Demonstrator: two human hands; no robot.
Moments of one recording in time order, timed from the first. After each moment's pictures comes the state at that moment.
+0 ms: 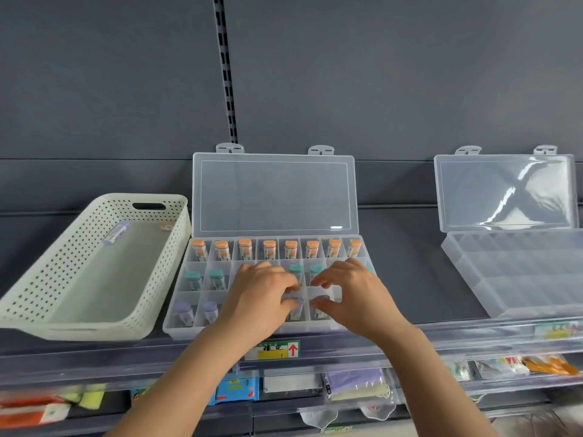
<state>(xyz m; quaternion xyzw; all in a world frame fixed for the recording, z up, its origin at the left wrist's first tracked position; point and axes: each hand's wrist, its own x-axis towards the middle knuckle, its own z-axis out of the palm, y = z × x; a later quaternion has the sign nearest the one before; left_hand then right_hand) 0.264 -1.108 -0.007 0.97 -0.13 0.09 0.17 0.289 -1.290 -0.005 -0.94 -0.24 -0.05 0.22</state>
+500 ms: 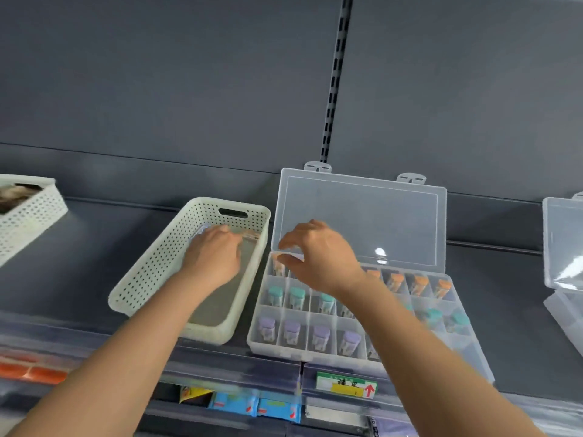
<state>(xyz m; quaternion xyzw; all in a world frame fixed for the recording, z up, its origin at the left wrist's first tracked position) 0.293 -0.918 0.016 0.99 0.11 0.06 0.04 0.339 -1.110 0.048 -0.90 -0.40 -0.06 0.17</state>
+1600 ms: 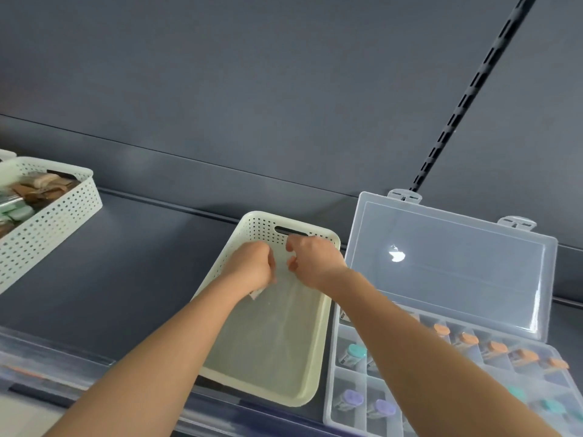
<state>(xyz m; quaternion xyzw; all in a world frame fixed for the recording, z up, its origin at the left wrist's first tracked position) 0.351 -0.821 -0.021 0.95 0.20 -0.06 0.25 0.407 -0.944 0.001 -0.94 -0.33 0.08 0.06</state>
